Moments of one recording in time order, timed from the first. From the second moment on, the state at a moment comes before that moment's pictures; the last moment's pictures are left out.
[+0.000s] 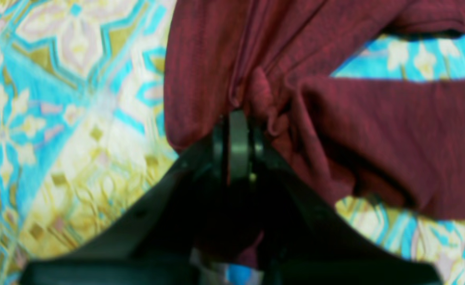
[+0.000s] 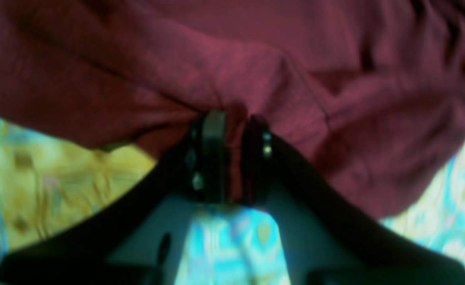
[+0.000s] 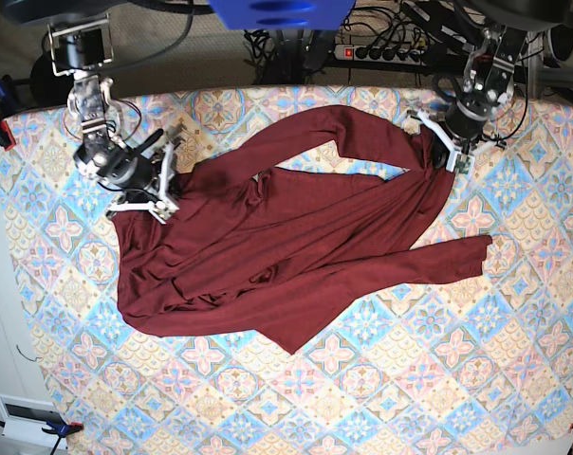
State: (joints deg) left arm 28.8 -32.8 9.9 91.6 -24.1 -1.7 17.9; right arm -8.1 25.2 -4.0 85.6 -0.7 34.8 -34.6
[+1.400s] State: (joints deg) left arm 35.1 -33.7 -8.7 114.1 -40.7 -3.3 41.7; right arm -15.1 30.9 12.0 84.5 -5.3 34.8 -40.8
